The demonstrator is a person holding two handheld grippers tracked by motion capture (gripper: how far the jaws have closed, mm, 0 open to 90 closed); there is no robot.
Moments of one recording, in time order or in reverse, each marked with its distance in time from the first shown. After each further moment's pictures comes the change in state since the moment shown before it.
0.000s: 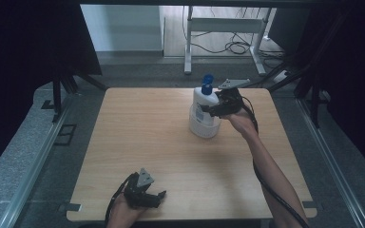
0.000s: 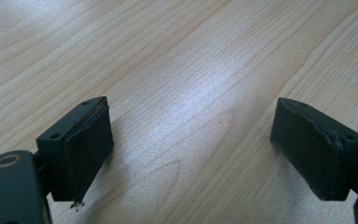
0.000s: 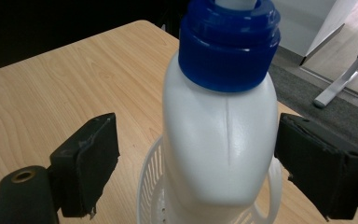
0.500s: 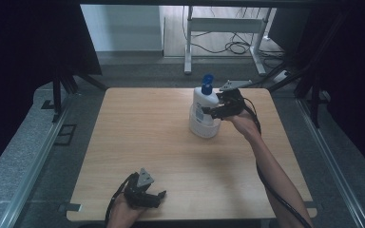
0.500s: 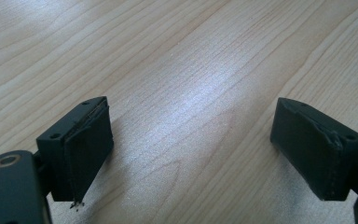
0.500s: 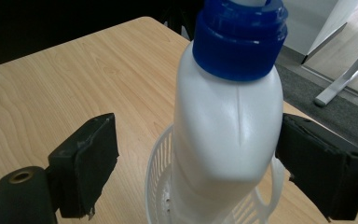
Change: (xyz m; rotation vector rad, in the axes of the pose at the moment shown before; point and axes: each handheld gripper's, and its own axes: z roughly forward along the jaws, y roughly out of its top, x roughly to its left) left arm 0.000 0.000 0.000 -0.002 0.000 -0.002; right arm 0.005 -0.002 -0.008 0.014 0.004 -0.011
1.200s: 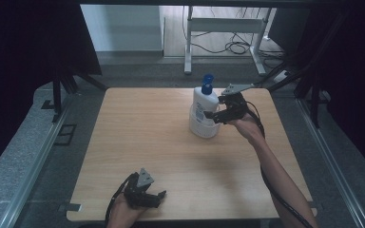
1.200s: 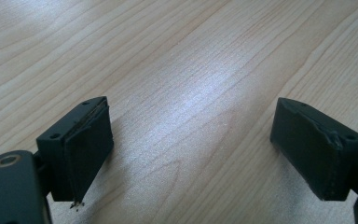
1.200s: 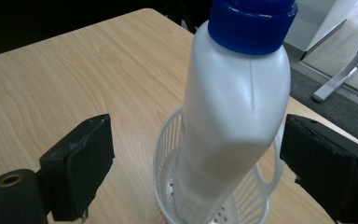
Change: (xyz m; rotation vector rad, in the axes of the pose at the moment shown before) left arm 0.000 0.000 0.000 0.001 0.000 0.001; right arm 0.007 -0.007 -0.012 0.020 -0.009 -0.015
